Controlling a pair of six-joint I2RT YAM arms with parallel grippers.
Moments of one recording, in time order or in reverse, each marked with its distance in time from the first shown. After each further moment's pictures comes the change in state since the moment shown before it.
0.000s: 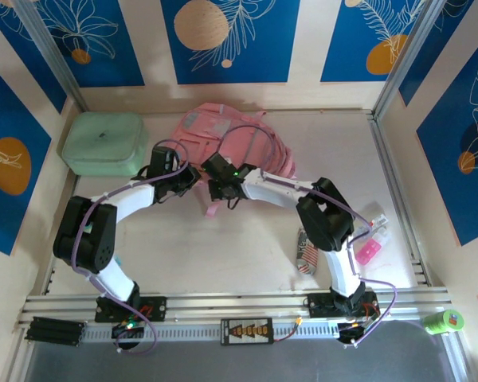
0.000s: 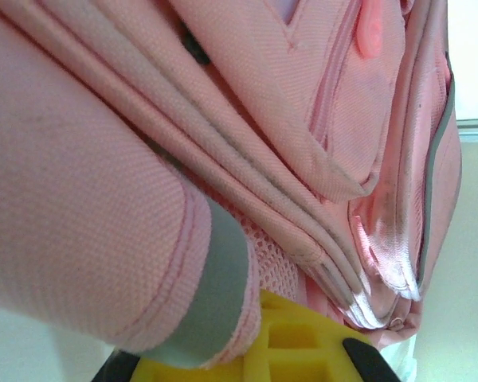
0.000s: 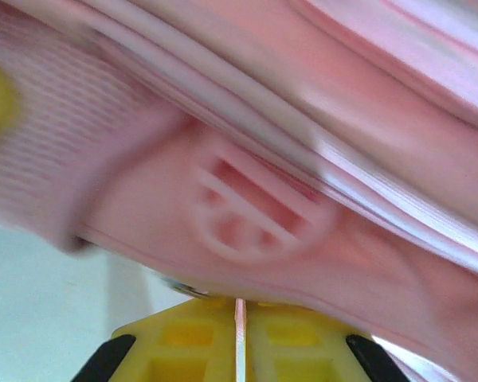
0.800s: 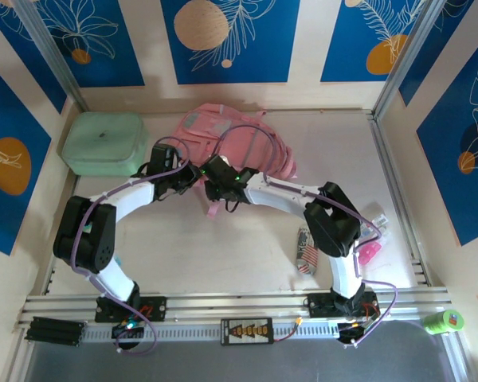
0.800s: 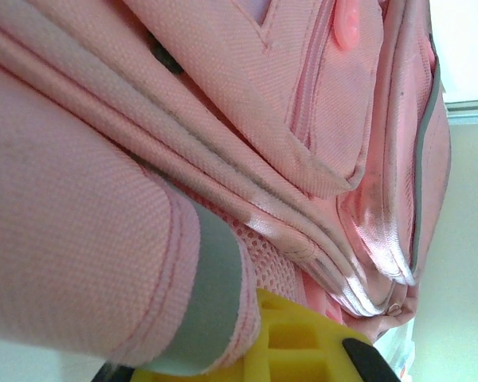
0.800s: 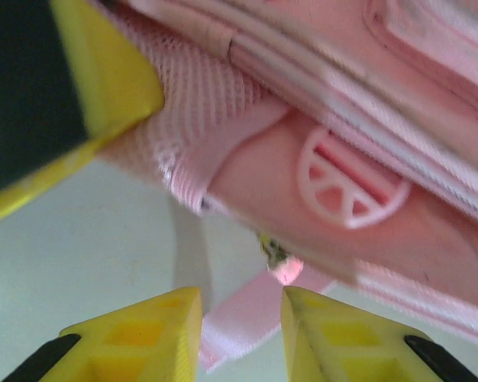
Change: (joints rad) left arm 0.000 0.000 0.032 -0.031 0.042 0.018; right arm 0.058 -0.019 0.017 0.085 0.000 -0.028
